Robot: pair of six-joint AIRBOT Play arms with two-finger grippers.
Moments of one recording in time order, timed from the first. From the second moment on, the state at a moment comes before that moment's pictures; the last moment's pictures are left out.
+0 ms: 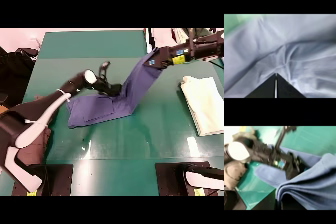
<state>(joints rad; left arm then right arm) -0.49 -1.76 1.55 0.95 -0.81 -1.61 0.12 -1.34 1.61 -0.70 1.37 1.31</state>
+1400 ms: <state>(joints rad) -0.14 -1.13 1.55 1.25 -1.02 -1.57 0.20 -1.63 1.28 -0.82 1.09 1.31</state>
